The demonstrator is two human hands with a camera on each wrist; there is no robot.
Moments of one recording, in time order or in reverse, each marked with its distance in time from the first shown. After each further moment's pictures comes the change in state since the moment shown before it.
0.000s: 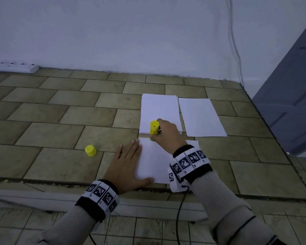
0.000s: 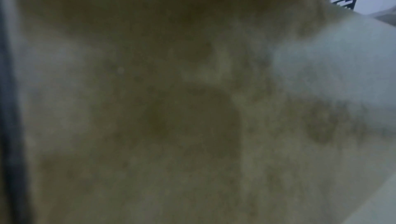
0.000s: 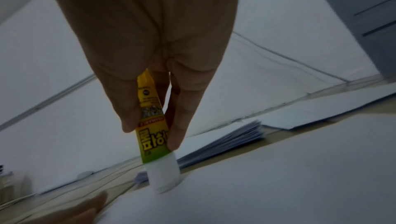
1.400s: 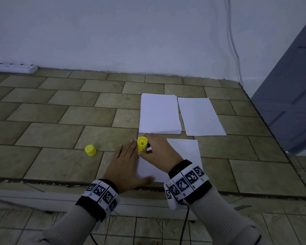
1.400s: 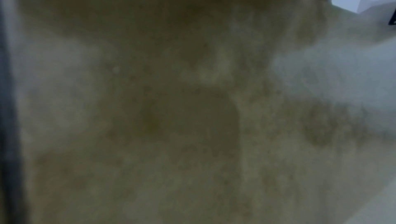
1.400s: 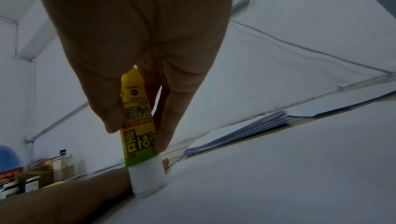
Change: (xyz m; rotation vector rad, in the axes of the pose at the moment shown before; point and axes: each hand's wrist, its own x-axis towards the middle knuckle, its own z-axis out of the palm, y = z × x) left_hand 0.002 0.000 0.002 -0.029 0.075 0.024; right_hand -0.040 -0.016 0.022 0.117 -0.103 -0.201
